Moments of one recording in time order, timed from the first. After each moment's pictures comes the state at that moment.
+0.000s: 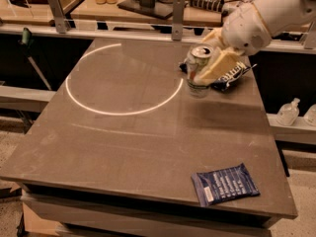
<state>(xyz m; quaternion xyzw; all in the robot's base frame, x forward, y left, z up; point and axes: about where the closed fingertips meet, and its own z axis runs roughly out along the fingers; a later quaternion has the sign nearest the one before) 0.560 -0.102 0.951 -0.68 0.62 0.22 0.32</state>
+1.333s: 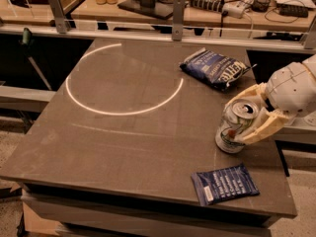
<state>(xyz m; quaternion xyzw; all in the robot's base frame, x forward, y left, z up) 0.442 -0.179 0.881 -0.69 0.61 0.23 0.30</state>
